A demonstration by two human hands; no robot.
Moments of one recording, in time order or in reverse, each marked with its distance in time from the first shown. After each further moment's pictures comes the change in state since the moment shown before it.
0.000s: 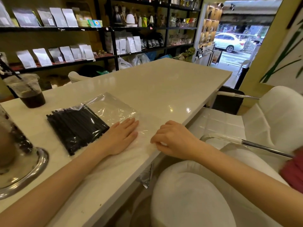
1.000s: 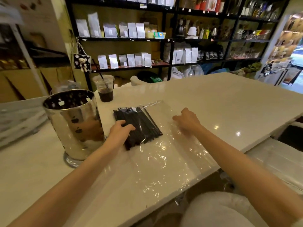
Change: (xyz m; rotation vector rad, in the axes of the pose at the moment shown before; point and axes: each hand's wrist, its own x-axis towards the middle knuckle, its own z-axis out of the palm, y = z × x) left_hand -0.086 -0.056 -0.050 -1.118 0.562 -0.914; right_hand 0.177 0.027 0.058 0.552 -0.079 0.815
